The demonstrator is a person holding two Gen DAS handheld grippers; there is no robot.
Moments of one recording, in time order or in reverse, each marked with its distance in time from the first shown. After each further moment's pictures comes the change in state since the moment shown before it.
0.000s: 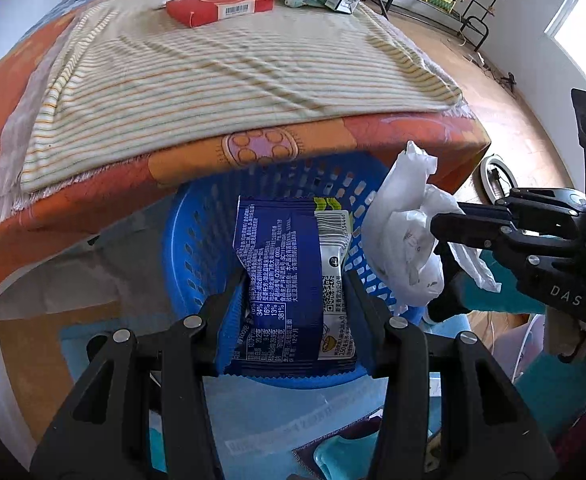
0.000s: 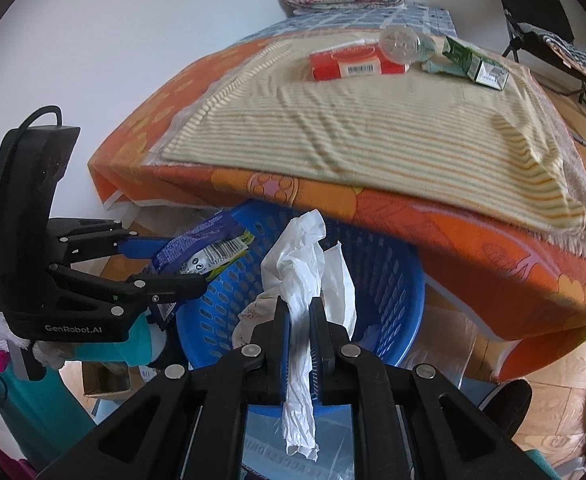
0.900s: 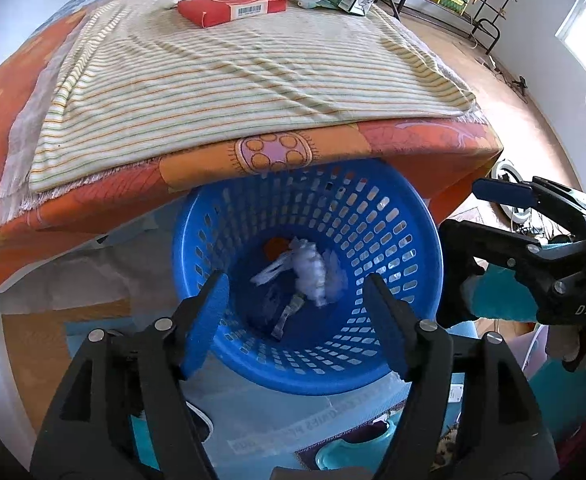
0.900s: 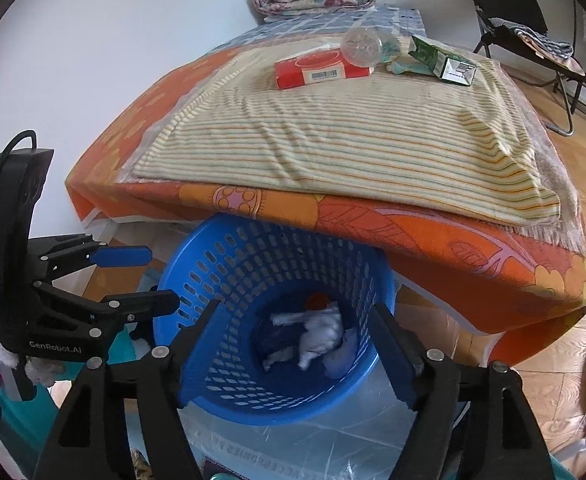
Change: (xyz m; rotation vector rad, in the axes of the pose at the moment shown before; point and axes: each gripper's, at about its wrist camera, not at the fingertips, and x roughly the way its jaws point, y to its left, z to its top) left arm -0.001 0.004 0.004 -0.021 -0.008 0.040; right arm -0.005 -0.013 0.005 0.062 -0.033 -0.079
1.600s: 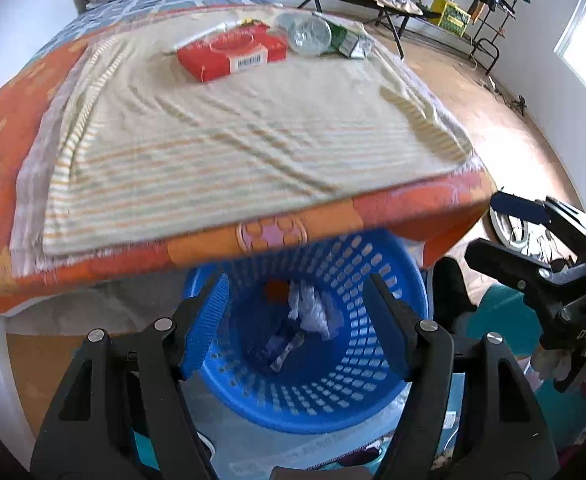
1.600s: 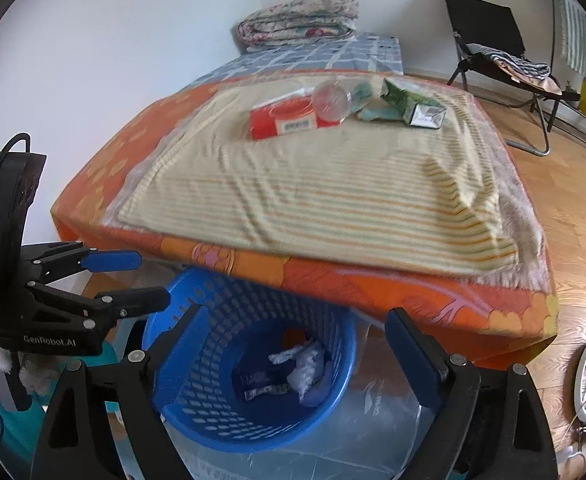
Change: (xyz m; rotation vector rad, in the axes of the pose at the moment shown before) left arm -0.019 -0.004 0.051 -0.012 -0.084 0.003; right arm -0.029 -0.013 0.031 0.020 -0.107 -0.077
